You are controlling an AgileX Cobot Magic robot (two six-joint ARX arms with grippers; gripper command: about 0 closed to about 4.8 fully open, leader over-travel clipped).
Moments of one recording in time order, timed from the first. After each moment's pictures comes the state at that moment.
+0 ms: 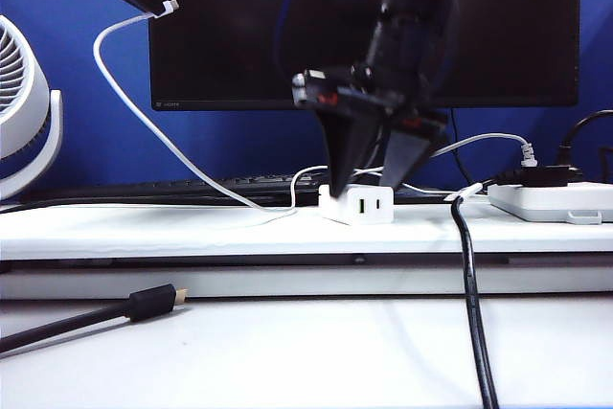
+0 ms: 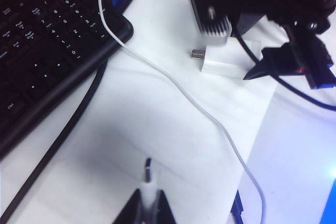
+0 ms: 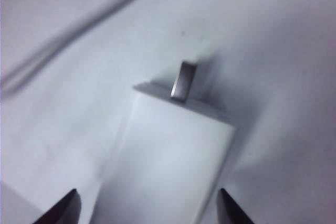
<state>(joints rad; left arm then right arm) -0.25 1.57 1.69 -1.10 0.51 0.68 0.56 1.88 1.59 -0.95 -0.14 -0.09</state>
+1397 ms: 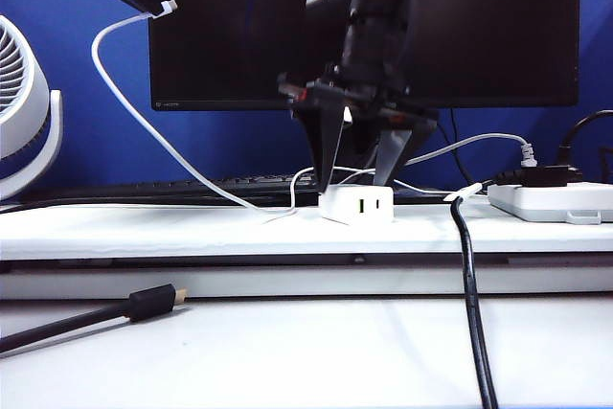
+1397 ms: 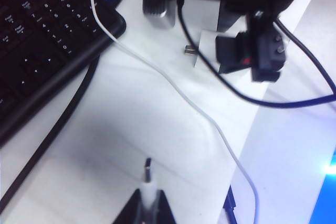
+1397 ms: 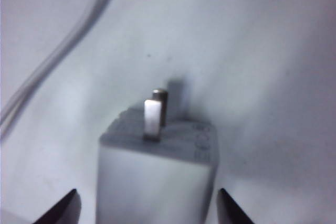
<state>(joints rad) -0.25 1.57 1.69 -1.12 0.51 0.68 0.56 2.12 1.96 -1.27 -0.13 0.10</state>
